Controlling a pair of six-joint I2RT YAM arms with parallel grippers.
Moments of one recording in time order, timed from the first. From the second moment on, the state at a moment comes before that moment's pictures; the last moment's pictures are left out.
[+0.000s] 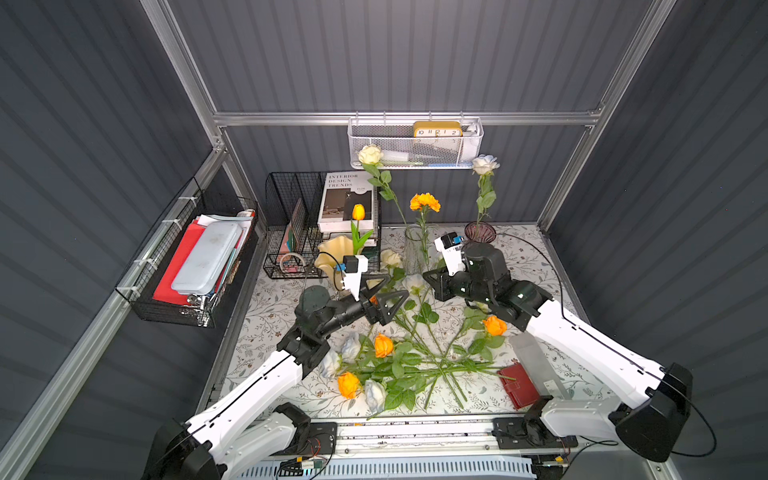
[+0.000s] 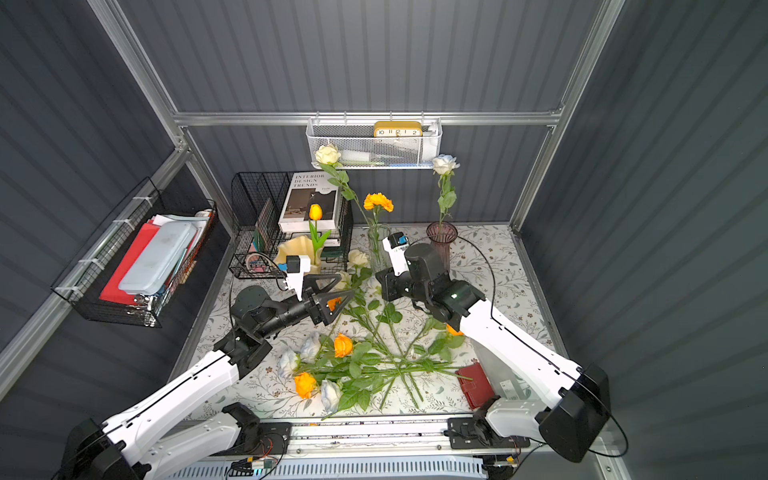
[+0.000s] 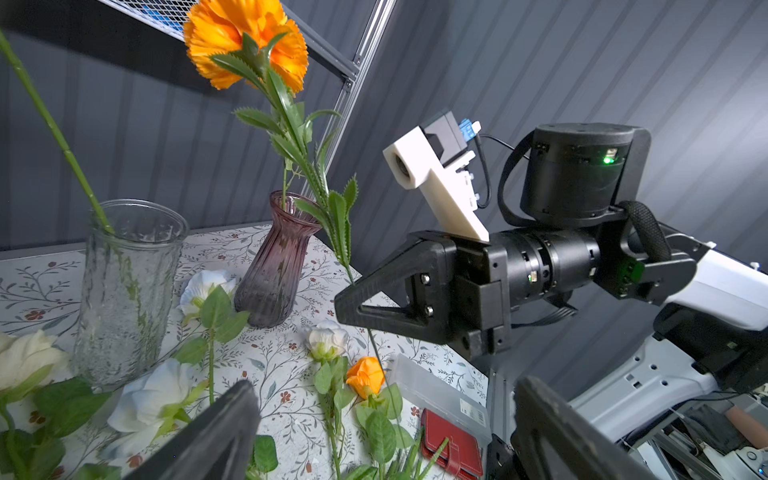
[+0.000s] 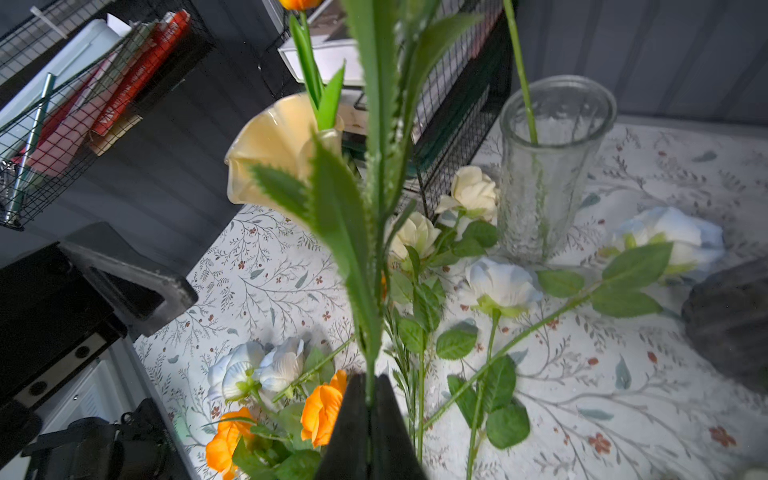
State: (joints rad) left arm -0.58 0.97 0.64 0.41 0.54 -0.46; right arm 0.68 1.28 1.17 -0.34 -0.12 0.31
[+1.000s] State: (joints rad) left arm -0.58 0.78 0.52 -0.09 -0.15 -0.67; right arm 0.85 2.07 1.85 0.55 0.05 0.10
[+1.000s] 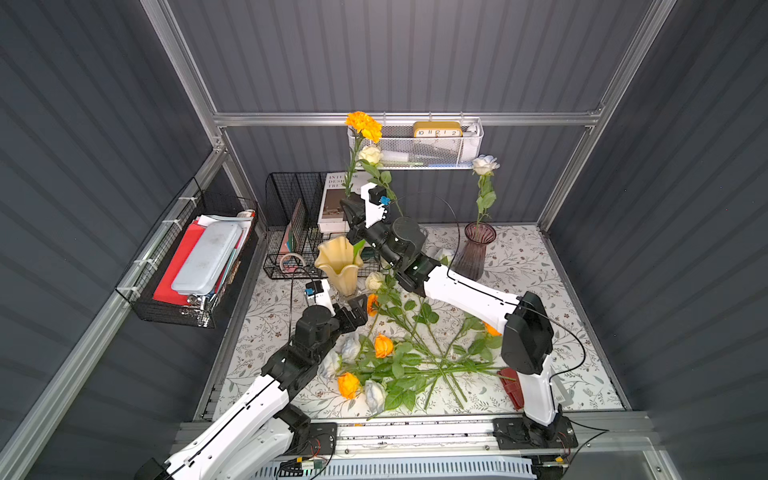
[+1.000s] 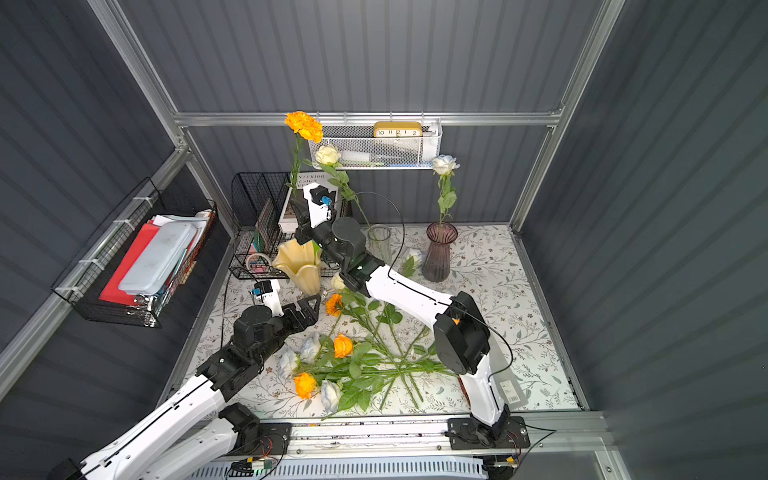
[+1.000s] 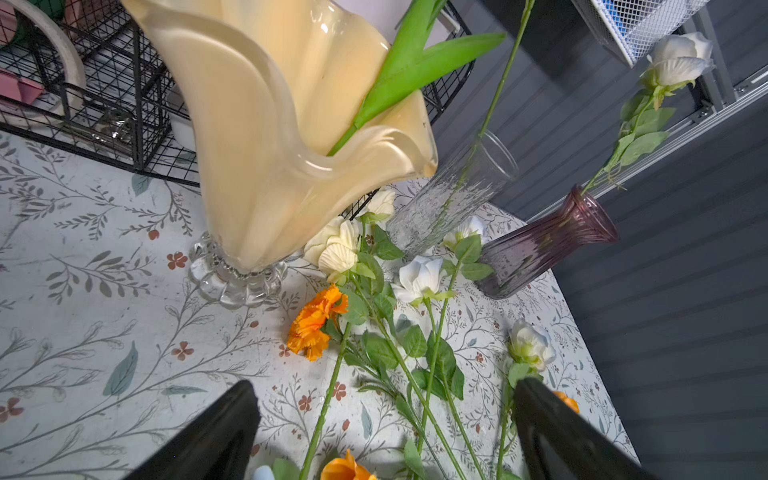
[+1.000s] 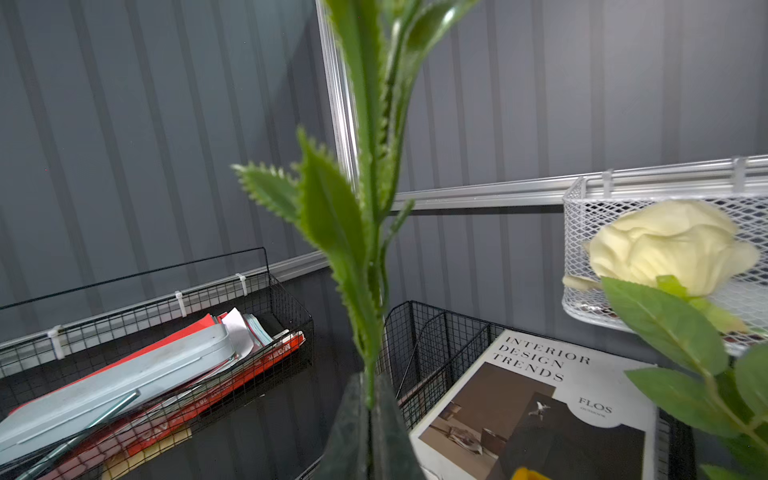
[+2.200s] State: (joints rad) left arm -0.58 0.84 0.52 -0.06 -0.17 -0.64; right arm 0.74 1.67 1.12 -0.45 -0.11 0.26
